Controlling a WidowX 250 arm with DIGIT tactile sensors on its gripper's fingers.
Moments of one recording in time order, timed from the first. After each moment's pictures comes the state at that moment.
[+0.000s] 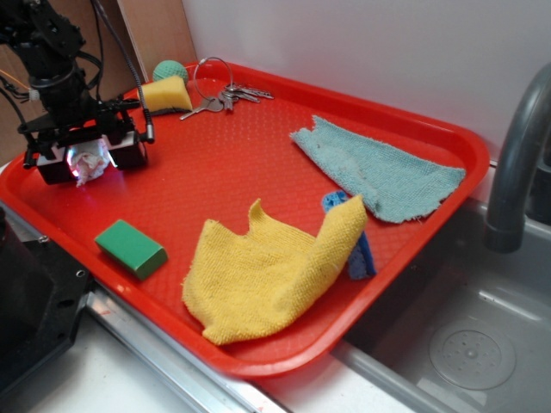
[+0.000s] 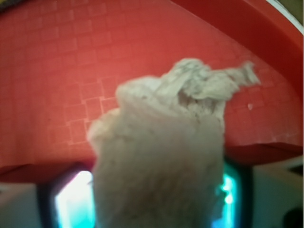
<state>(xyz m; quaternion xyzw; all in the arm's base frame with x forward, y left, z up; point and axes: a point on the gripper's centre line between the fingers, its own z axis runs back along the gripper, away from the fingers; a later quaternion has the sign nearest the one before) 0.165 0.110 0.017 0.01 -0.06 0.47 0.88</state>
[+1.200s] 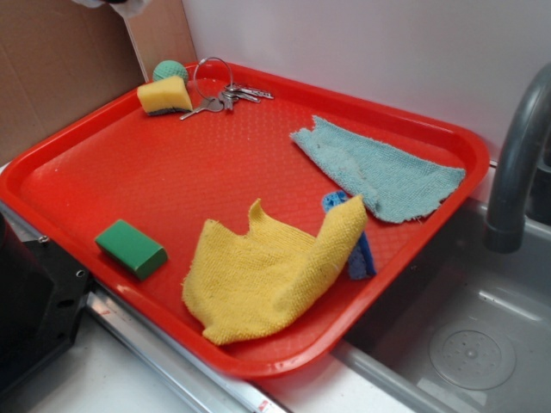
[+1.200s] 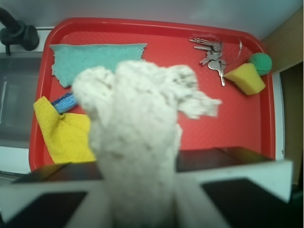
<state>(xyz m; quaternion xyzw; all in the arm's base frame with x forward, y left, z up) 0.173 -0.035 0.210 0.00 -0.06 -0.04 1.00</state>
